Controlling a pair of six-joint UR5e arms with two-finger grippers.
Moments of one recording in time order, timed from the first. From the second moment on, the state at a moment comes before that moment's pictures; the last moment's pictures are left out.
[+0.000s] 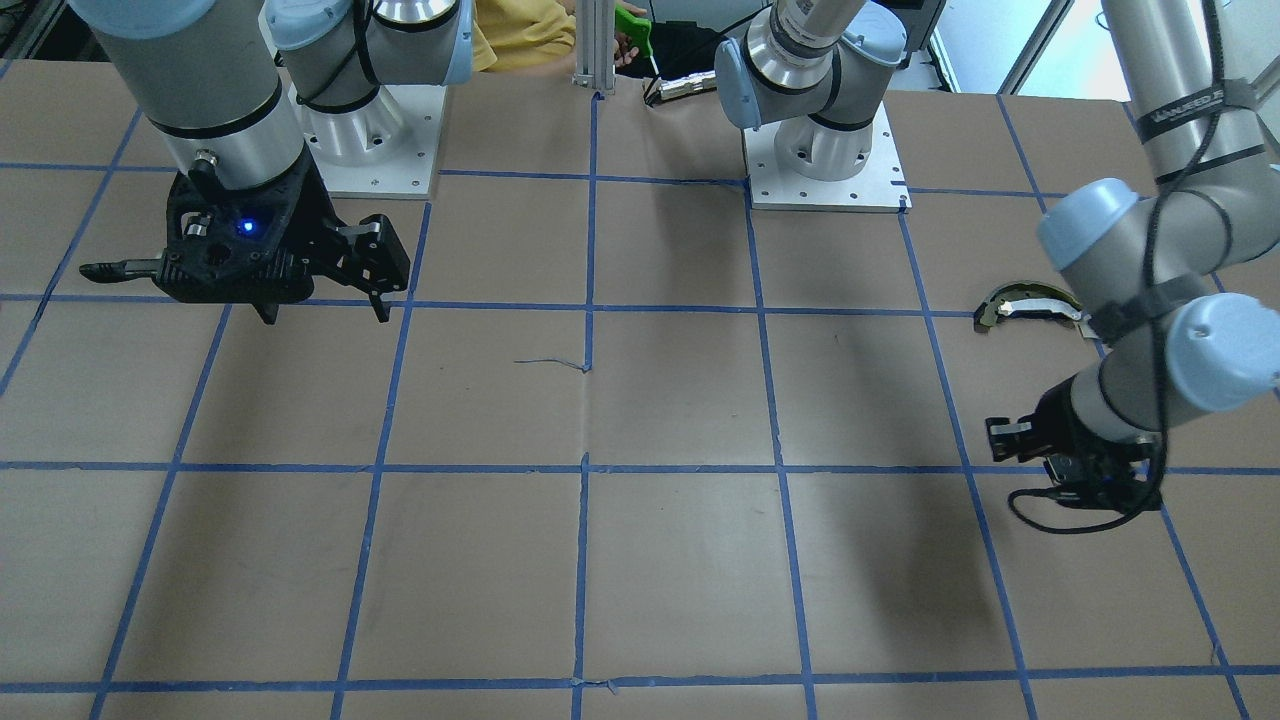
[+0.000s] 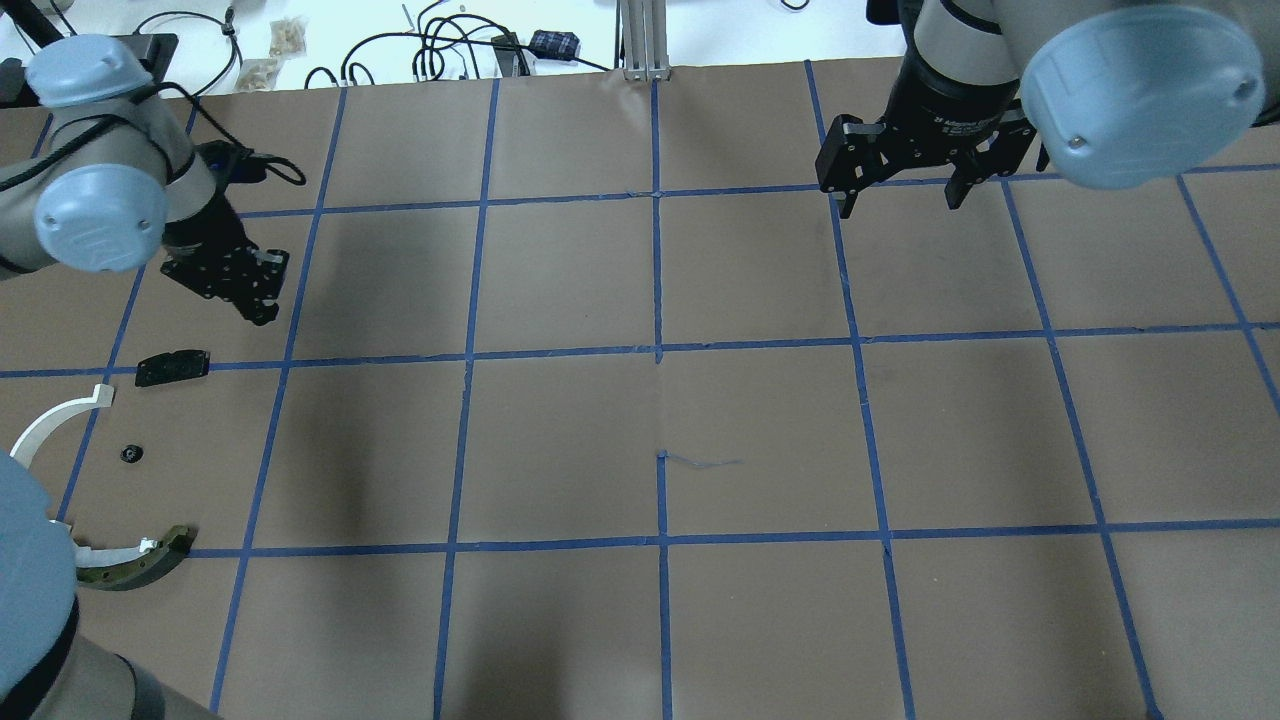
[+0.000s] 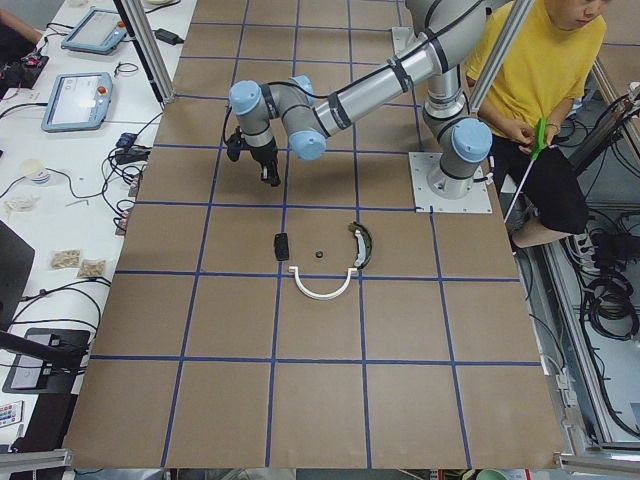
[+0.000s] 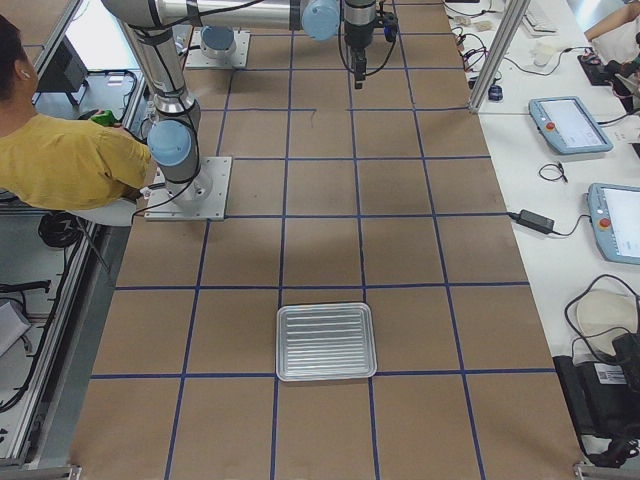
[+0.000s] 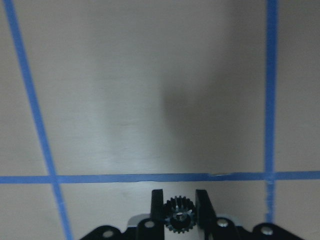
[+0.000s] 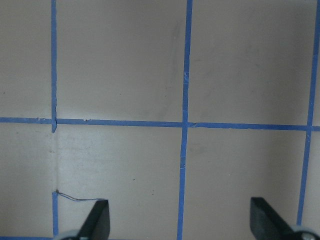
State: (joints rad) left arm -1.16 -1.95 -1.68 -1.21 1.67 0.43; right arm 1.63 -1.49 1.56 -1.70 -1.58 0.01
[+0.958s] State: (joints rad) left arm -0.86 -2.00 -1.78 -1.19 1.70 0.65; right arm 1.63 -1.49 1.57 -1.70 -1.58 0.01
